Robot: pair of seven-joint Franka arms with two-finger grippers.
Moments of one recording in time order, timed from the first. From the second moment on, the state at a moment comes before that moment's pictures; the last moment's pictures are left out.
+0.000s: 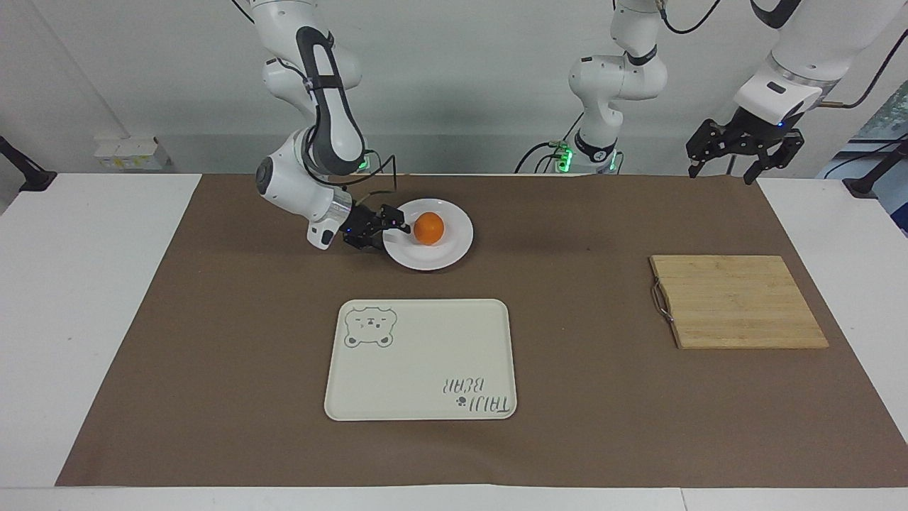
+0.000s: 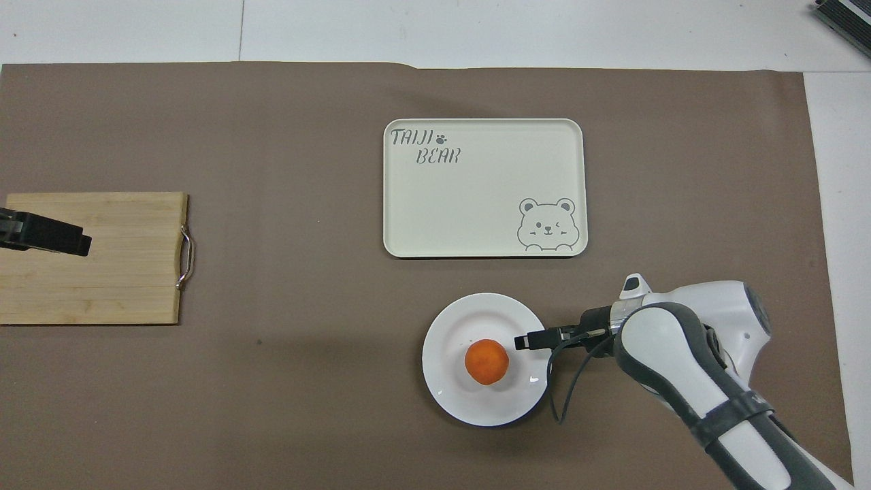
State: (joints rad) left arm -0.13 -0.04 0.07 -1.53 -0.02 1.47 0.14; right arm 0.26 0.00 -0.05 -2.48 0.98 2.20 -0.56
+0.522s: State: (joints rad) left arm -0.13 -0.04 0.07 -1.53 0.01 1.47 0.14; right arm 0.26 0.00 -0.05 -2.52 1.01 2.20 -0.57
